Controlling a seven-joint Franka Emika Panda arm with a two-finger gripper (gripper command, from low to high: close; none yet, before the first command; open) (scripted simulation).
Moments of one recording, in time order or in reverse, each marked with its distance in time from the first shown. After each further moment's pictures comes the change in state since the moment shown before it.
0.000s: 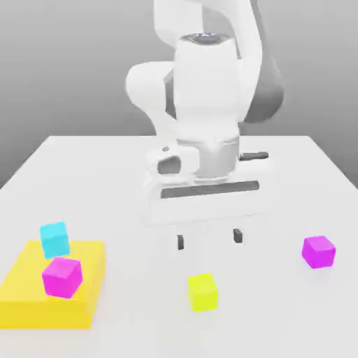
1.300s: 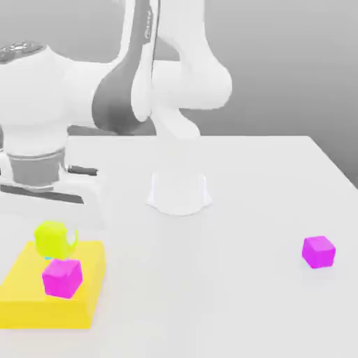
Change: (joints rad) arm -0.362 0.093 -0.214 0.200 -0.014 -0.199 -0.098
